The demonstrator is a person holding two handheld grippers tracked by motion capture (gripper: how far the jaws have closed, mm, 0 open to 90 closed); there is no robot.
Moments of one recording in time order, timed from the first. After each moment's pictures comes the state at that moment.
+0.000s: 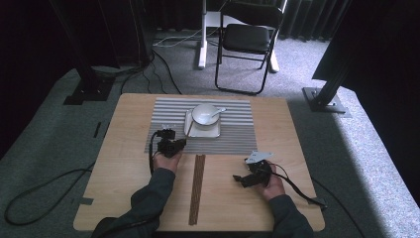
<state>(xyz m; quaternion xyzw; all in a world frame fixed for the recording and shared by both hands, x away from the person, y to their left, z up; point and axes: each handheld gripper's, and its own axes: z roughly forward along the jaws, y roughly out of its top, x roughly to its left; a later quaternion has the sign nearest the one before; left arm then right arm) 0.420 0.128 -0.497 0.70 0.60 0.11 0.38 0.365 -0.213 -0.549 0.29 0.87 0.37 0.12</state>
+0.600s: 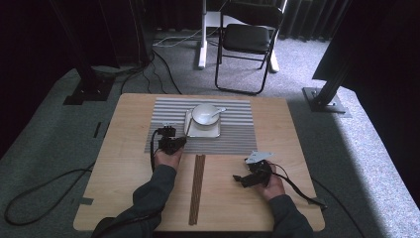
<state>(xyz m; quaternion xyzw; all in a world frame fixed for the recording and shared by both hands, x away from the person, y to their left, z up) 0.434 0.128 -0.502 0.69 0.61 0.10 0.38 0.365 -0.213 -0.549 0.29 0.87 0.37 0.12</state>
